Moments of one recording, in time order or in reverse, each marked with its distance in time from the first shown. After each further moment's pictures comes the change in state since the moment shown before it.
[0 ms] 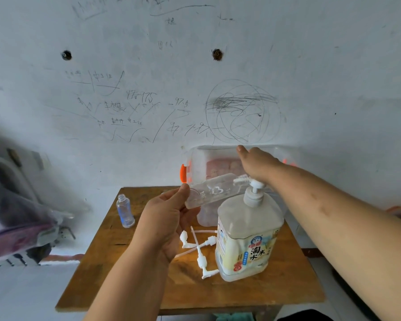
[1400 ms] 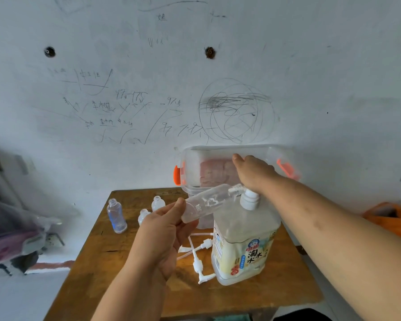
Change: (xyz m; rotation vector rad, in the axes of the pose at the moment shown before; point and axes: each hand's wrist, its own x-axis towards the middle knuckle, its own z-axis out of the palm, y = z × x) left_hand 0.006 -0.014 -0.008 -0.021 -0.007 -0.085; right_hand 0.013 0.008 0.023 -0.099 0.041 0.001
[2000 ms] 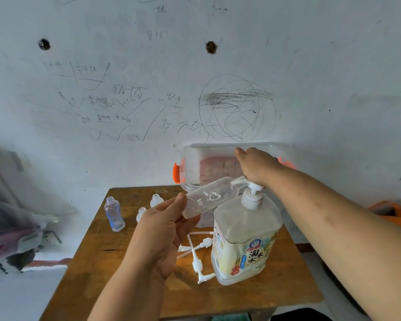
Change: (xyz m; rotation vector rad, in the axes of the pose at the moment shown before) left_hand 0.003 0.004 0.003 -0.031 -0.044 -0.002; right_hand 0.006 0.002 -0.011 -0.048 -0.012 -0.018
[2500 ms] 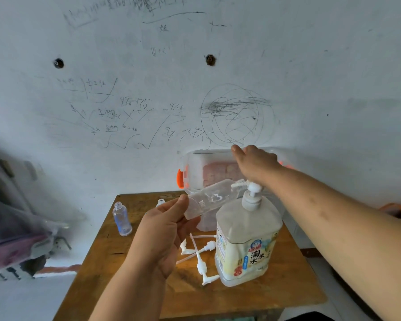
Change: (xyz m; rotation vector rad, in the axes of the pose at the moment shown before) left_hand -0.013 0.006 -0.001 0.033 -0.025 0.059; right_hand -0.008 -0.002 -0.008 0.001 0.101 -0.069
